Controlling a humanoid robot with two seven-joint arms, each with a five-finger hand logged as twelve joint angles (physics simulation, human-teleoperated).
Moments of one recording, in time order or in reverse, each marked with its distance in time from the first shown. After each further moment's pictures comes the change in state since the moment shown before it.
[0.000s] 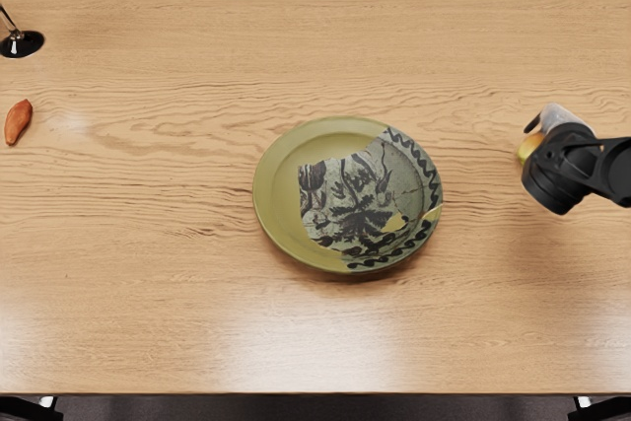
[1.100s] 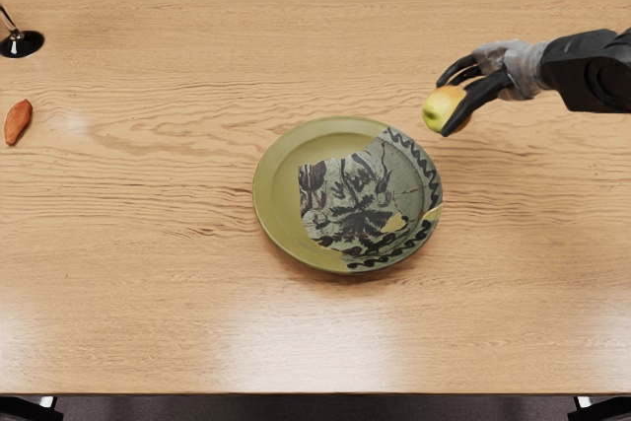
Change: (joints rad) left arm 0.000 0.000 0.000 0.000 0.000 0.000 0.000; right arm -0.028 -0.205 0.679 0.159 0.165 0.590 0.000
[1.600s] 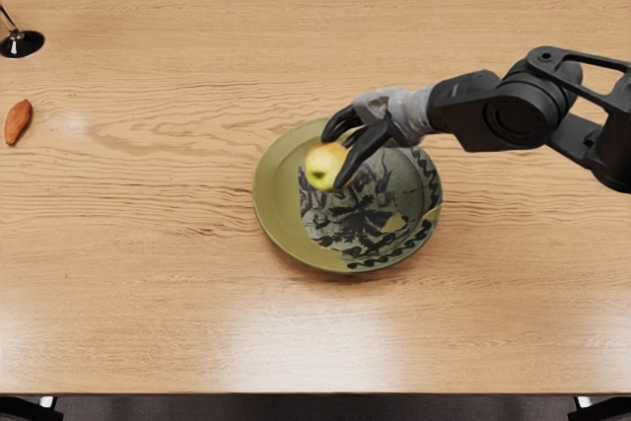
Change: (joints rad) left arm 0.000 0.000 0.000 0.000 0.000 0.000 0.000; right arm -0.028 0.184 0.027 0.098 0.066 0.033 0.000
